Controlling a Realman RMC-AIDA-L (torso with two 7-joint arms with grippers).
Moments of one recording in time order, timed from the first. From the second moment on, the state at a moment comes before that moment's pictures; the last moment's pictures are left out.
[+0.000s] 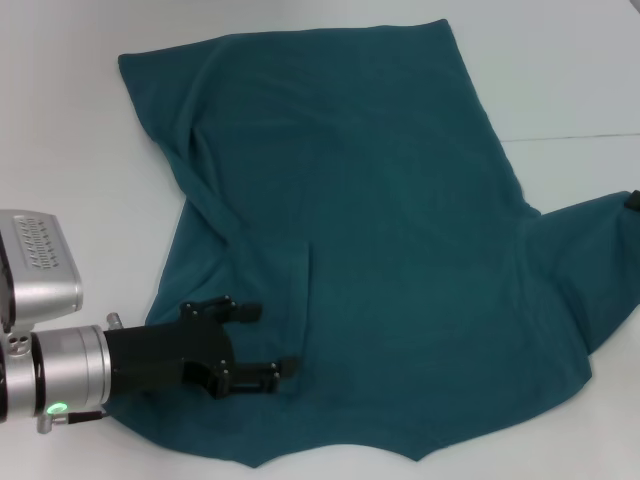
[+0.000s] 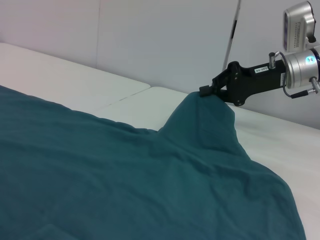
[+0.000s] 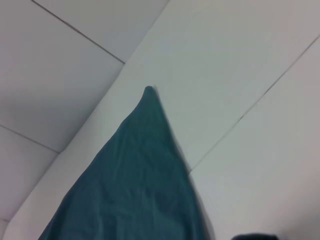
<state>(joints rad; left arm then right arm) -0.52 -2.17 0.85 0.67 1.98 1.35 -1.31 0.51 1.97 -0.39 -0.51 -1.95 -0.96 2.23</state>
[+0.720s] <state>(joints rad) -0.53 -2.17 0.85 0.67 1.98 1.35 -1.31 0.54 1.96 -0.41 -0.51 -1.95 -0.94 2.22</state>
